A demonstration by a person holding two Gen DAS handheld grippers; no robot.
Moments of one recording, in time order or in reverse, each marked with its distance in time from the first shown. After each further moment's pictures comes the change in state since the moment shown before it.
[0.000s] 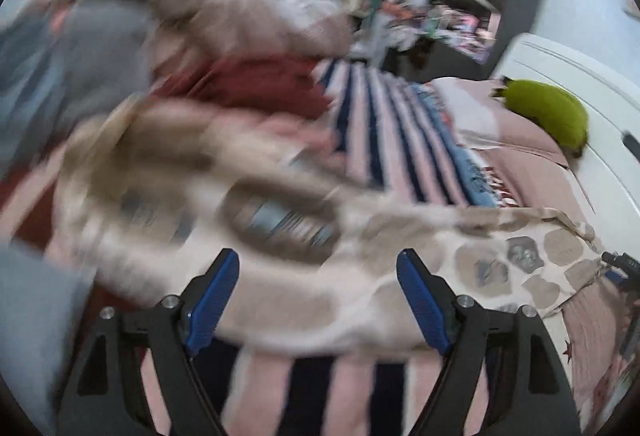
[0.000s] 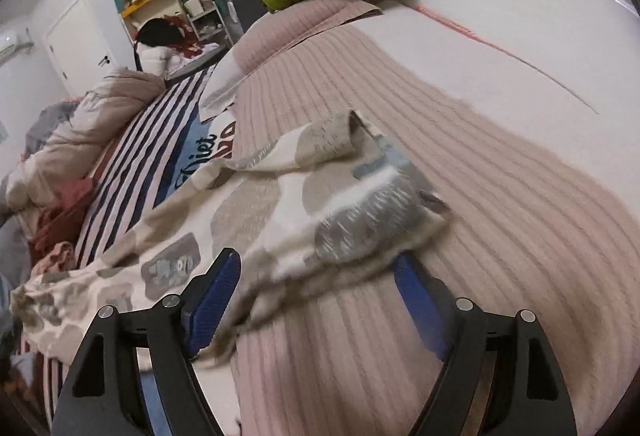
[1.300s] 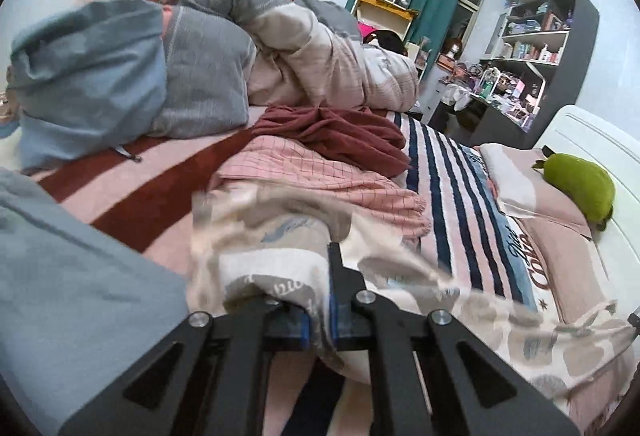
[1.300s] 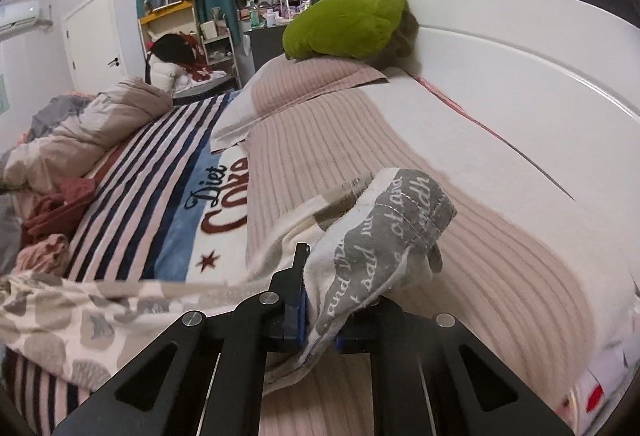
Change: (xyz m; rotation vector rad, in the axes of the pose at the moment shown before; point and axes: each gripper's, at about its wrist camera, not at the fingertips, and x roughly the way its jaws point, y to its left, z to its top) left arm -0.068 0.078 0.013 -0.130 -0.181 0.092; right arm -0.081 0.032 -0.011 -0.132 -0.163 -0.086
